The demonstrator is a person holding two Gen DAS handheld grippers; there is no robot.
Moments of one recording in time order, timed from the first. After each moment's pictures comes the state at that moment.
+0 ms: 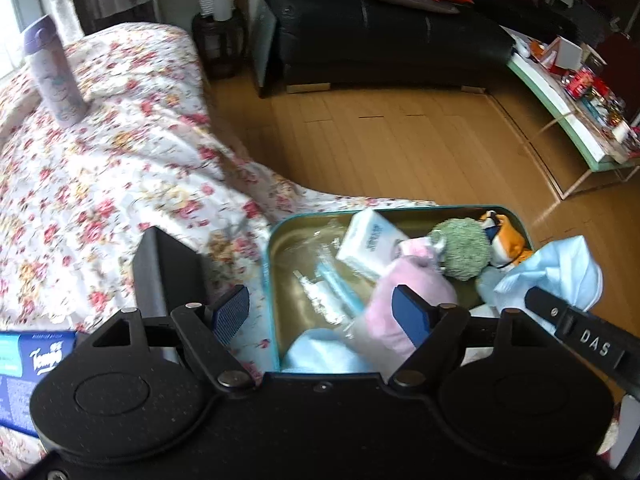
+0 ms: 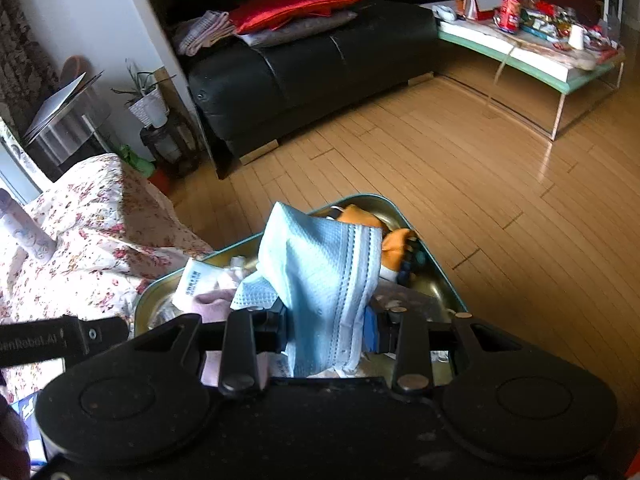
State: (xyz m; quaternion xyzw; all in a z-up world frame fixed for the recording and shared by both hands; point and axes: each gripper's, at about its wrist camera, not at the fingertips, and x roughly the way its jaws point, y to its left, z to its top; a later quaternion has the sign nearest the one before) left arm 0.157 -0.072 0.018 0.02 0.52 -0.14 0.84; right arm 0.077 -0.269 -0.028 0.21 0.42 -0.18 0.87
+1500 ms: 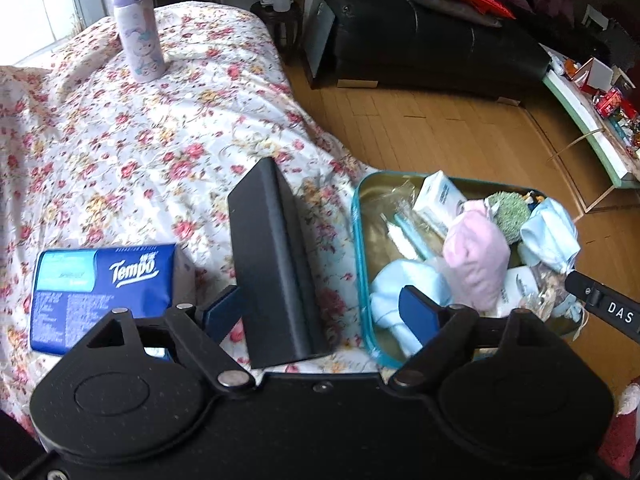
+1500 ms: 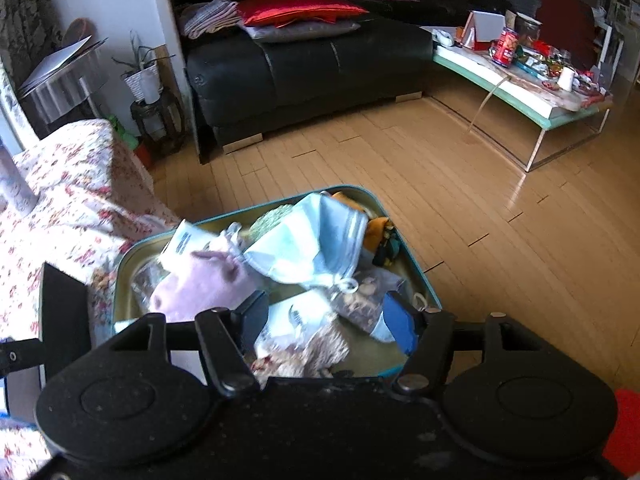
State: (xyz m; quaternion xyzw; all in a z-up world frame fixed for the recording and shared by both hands) left arm 0.110 -0.001 0.024 0.00 0.52 -0.10 0.85; right arm 0.053 -0.235 -0.018 0.12 0.43 -0.20 0.87
